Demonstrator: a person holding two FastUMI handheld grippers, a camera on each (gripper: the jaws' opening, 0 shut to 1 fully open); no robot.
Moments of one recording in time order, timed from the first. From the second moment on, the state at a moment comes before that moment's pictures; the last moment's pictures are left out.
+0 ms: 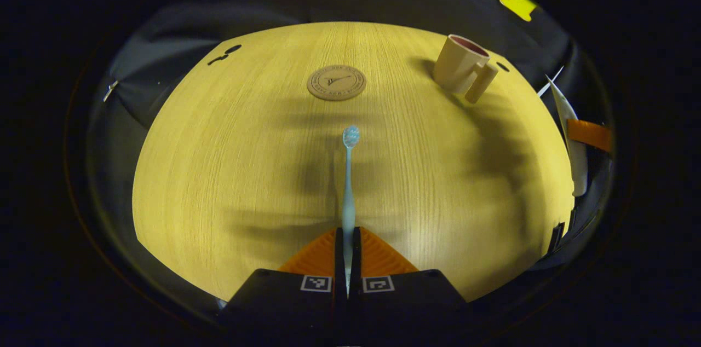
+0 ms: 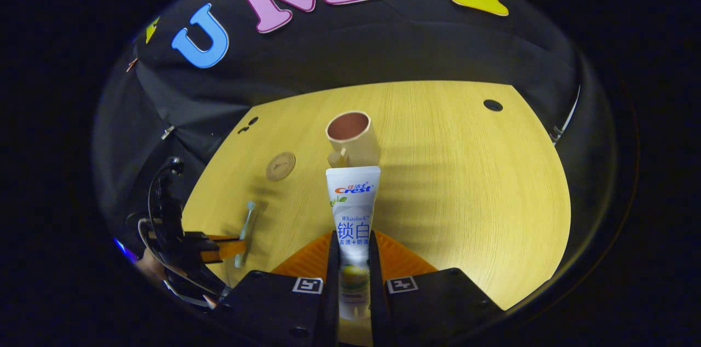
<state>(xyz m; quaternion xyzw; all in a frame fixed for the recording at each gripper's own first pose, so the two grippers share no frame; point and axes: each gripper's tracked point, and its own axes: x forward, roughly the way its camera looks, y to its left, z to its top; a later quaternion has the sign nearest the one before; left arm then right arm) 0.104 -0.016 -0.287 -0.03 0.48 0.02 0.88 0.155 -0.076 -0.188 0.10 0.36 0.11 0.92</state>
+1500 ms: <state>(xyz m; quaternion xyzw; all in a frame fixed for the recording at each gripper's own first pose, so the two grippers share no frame) 0.150 -0.038 -0.139 -0.10 0.23 0.01 0.97 0.367 -0.024 -0.125 0.07 0.05 0.14 0.99</state>
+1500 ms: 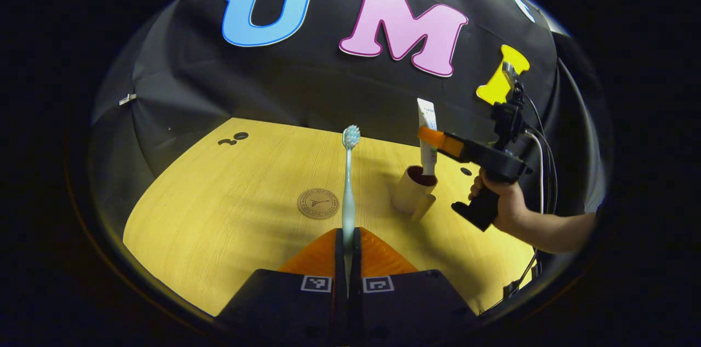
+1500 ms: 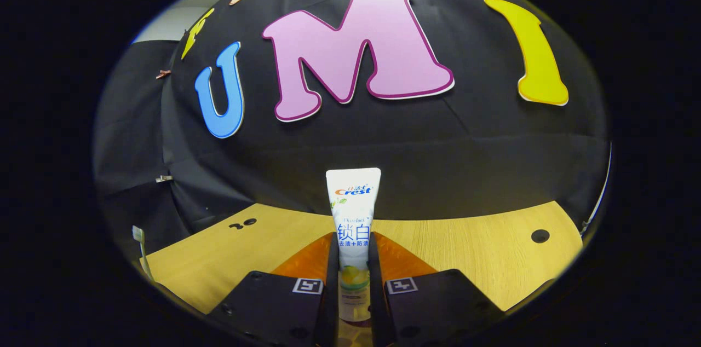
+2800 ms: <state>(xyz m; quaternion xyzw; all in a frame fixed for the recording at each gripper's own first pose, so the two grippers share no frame) 0.224 -0.121 -0.091 -0.11 0.16 -0.08 0.98 0.302 -0.076 -0.173 0.05 0.10 0.10 0.99</state>
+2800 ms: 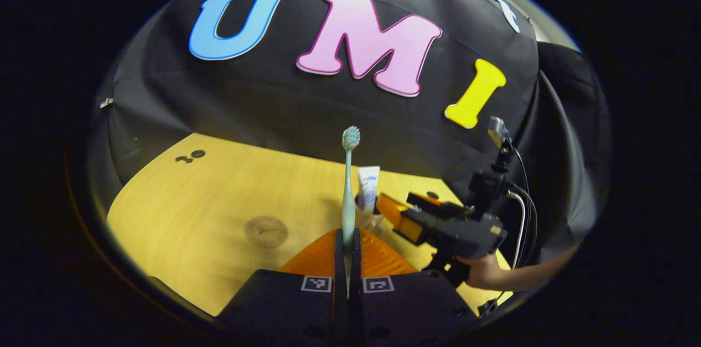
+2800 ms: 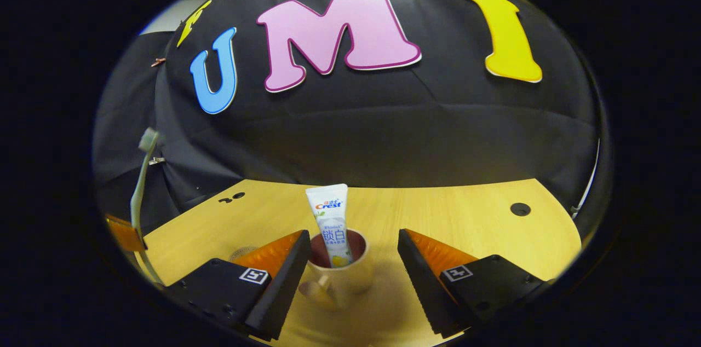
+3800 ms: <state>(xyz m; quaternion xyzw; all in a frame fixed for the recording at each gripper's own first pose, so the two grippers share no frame) 0.391 -0.187 -0.119 -0.06 0.00 -0.14 0.99 0.243 -0.162 -0.216 0.05 0.17 0.04 0.98</state>
